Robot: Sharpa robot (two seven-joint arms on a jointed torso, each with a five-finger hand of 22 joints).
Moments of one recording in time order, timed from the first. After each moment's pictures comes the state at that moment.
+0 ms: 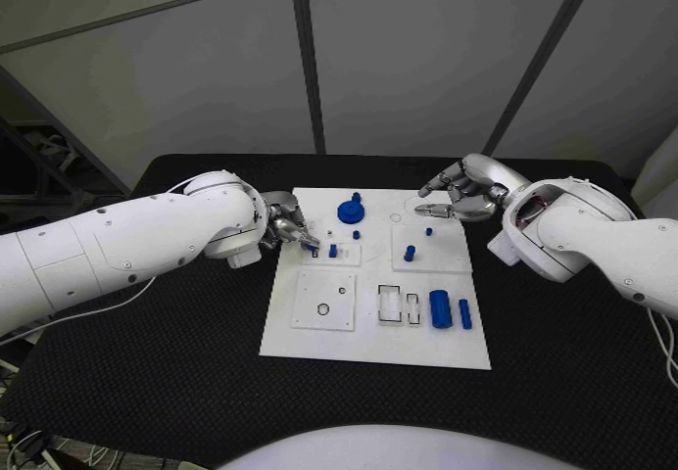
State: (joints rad) left arm 1.23 -0.78 0.00 1.43 -1.05 0.06 -0.52; left_hand 1.27 0.00 0.36 0.10 0.08 1.07 0.04 0.16 0.98 1.47 -0.03 1.10 1.31 1.47 -0.08 1.54 1.31 0.12 1.29 0.03 1.28 1.18; right arm 1.21 -0.84 0.05 1.56 -1.13 -0.32 -0.18; right_hand 1.32 -0.18 0.20 0.24 0.13 0.97 0.12 0.07 0.15 1.41 0.04 1.30 1.31 1.47 -0.03 1.42 1.31 0.07 1.39 0.07 1.32 1.22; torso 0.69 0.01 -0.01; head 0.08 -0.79
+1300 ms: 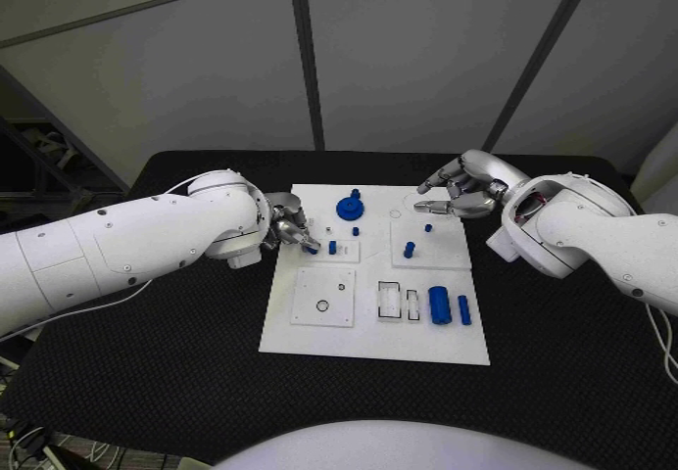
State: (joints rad) left arm 1.22 -0.78 0.00 1.46 -1.09 0.09 -0.54; left_hand 1.26 -0.01 0.37 0.09 0.08 1.07 0.04 0.16 1.01 1.47 -0.03 1.10 1.31 1.47 -0.08 1.54 1.31 0.12 1.29 0.03 1.28 1.18; right arm 1.21 -0.84 0.05 1.56 -1.13 -0.31 -0.18; right_hand 1.32 -0.18 0.20 0.24 0.13 0.97 0.12 0.07 0.15 1.41 0.04 1.30 1.31 1.47 -0.03 1.42 1.31 0.07 1.39 0.07 1.32 1.22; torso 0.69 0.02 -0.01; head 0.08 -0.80
